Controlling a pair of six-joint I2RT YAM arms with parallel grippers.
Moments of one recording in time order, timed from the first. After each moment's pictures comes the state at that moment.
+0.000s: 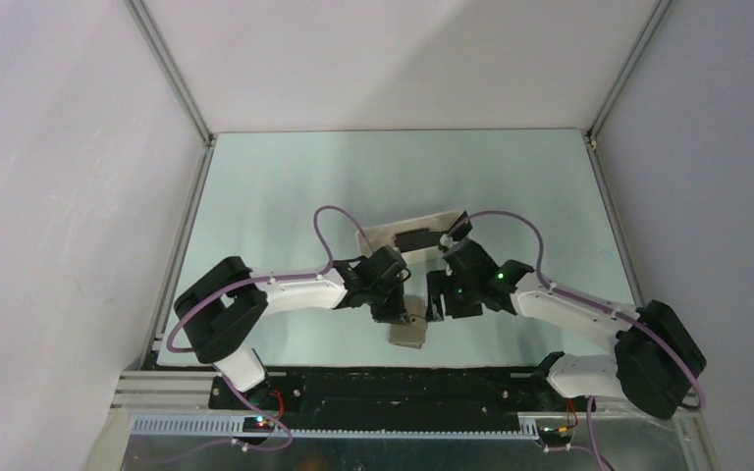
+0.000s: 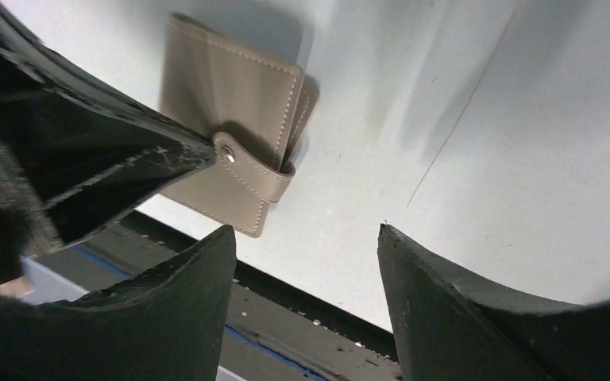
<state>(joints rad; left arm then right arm) -0.95 1.64 0.85 -0.25 0.16 -1.01 0.81 1.29 0.71 -0.50 -0.10 0.59</state>
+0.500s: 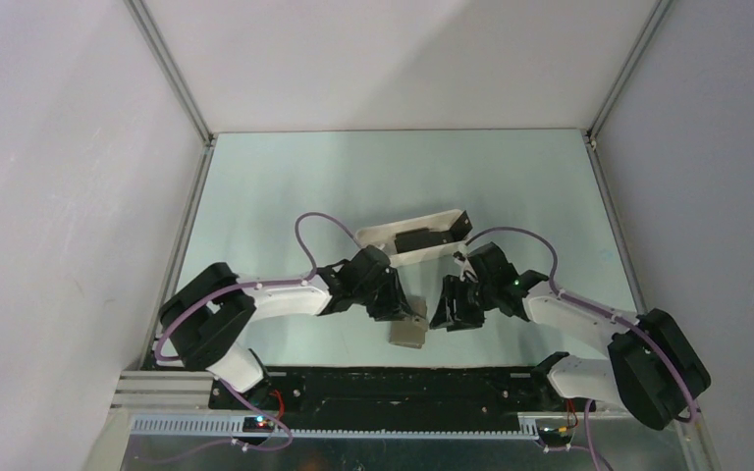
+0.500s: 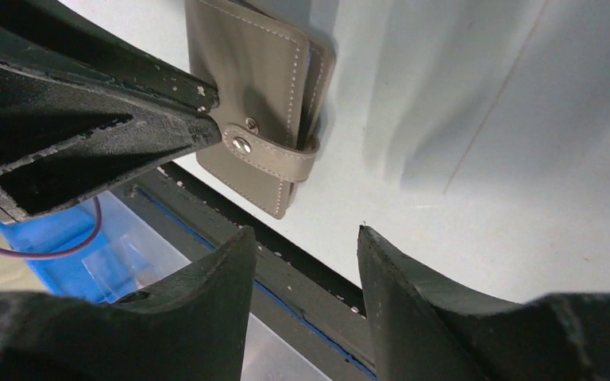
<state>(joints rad) -0.90 1.56 0.72 -0.04 0.22 -1.07 0.60 1.21 0.54 -0.35 -0.45 0.66</state>
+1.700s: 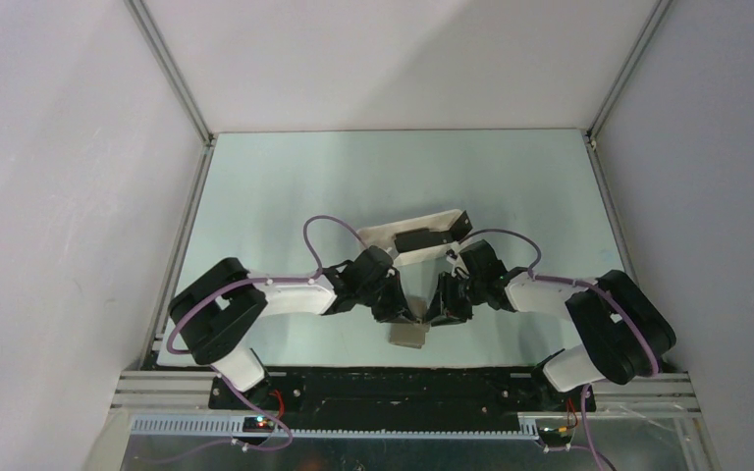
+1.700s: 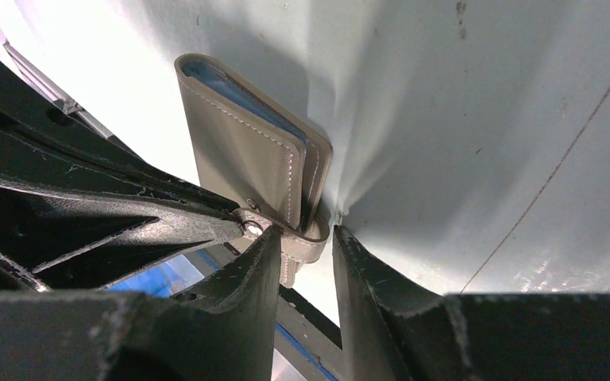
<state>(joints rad) -0.90 1.61 0.72 0.04 0.32 -1.06 0.57 1.46 0.53 -0.07 -0.55 0.73</state>
